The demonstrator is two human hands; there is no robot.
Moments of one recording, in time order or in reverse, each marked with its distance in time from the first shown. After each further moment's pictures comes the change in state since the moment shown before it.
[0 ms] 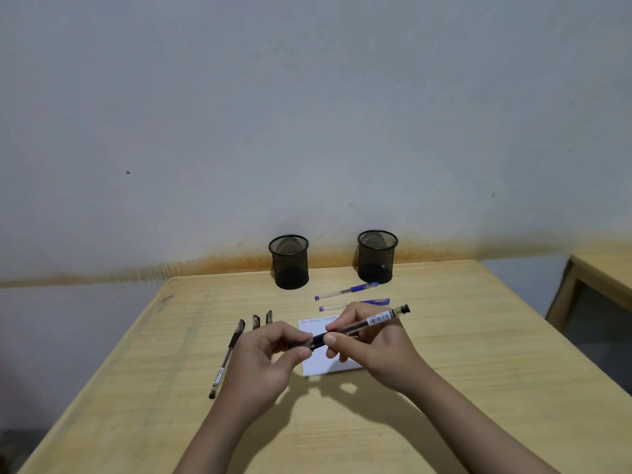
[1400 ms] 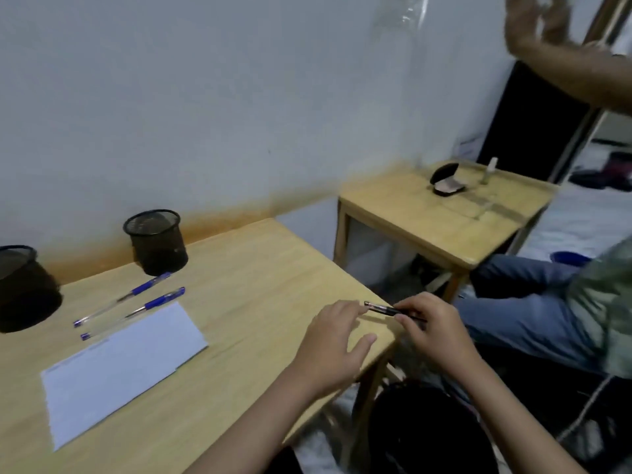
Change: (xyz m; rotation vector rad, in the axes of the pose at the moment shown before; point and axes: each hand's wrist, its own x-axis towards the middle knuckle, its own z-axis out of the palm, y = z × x) left_hand -0.019 0.020 0.299 0.251 -0.816 0.511; right_hand -0.217 0.007 -0.229 -1.190 0.746 0.390
